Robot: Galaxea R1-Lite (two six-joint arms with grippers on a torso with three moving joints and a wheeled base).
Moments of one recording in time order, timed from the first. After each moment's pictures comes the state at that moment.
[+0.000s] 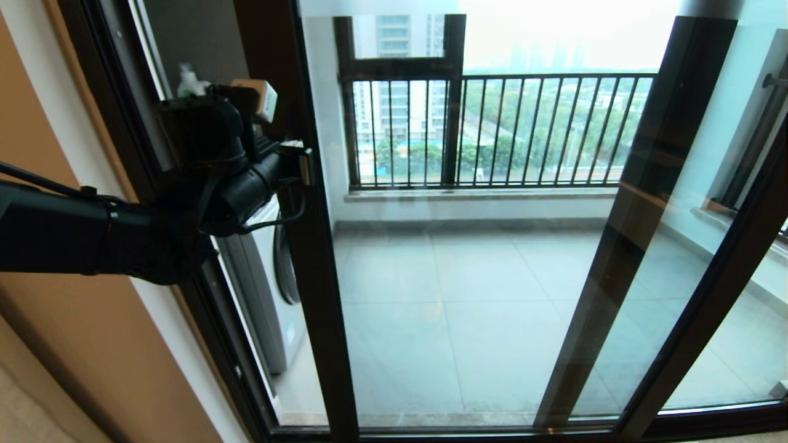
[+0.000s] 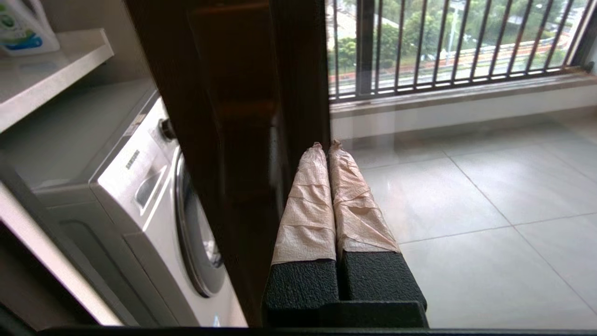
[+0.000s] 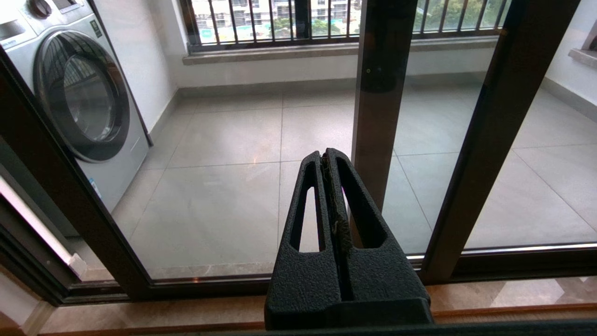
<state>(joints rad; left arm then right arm) -0.35 1.87 -1.23 -0.75 0.22 0.08 0.00 0.00 0.00 -0.03 0.00 0.00</state>
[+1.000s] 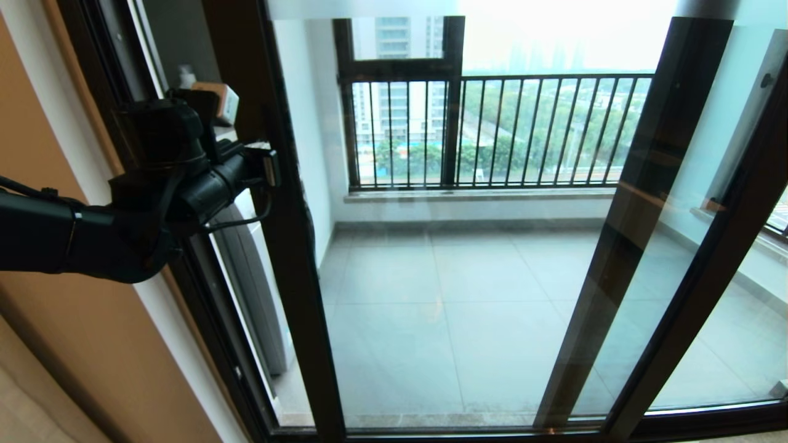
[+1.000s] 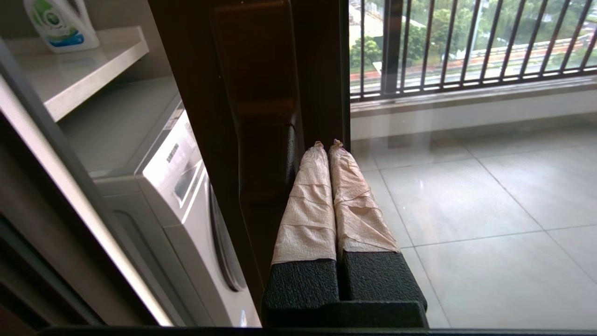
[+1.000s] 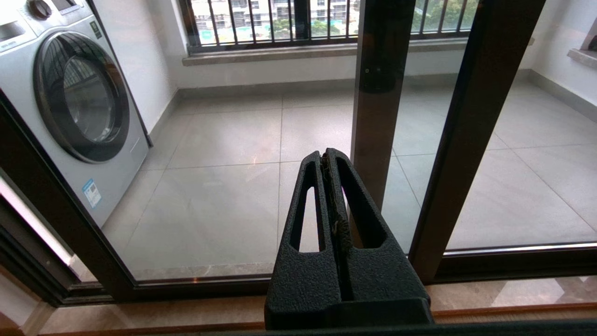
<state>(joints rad) -0.20 1.85 -1.19 -0.74 0.17 0.08 0.00 0.00 0.00 -0.03 0.00 0.00</state>
